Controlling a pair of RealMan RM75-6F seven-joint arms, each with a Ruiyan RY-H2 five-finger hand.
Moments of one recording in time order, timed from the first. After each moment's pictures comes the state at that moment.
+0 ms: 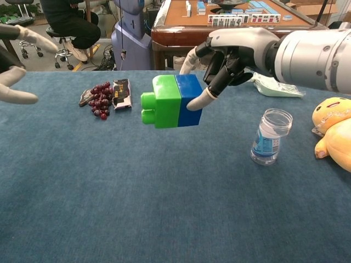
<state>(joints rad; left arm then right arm) -0.41 -1.11 -0.24 -2.08 1.20 1.10 0.08 0.89 -1.40 0.31 -1.94 -0.67 0.98 -0.34</state>
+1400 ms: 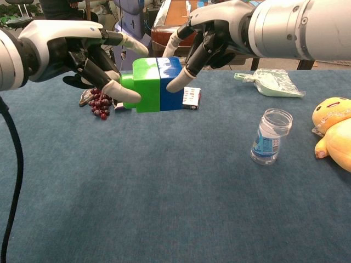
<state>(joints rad) -0.78 -1.40 -0.32 -2.16 0.67 1.22 0.38 1.06 -1.39 0.35 -1.99 -0.43 1.08 -0.41</state>
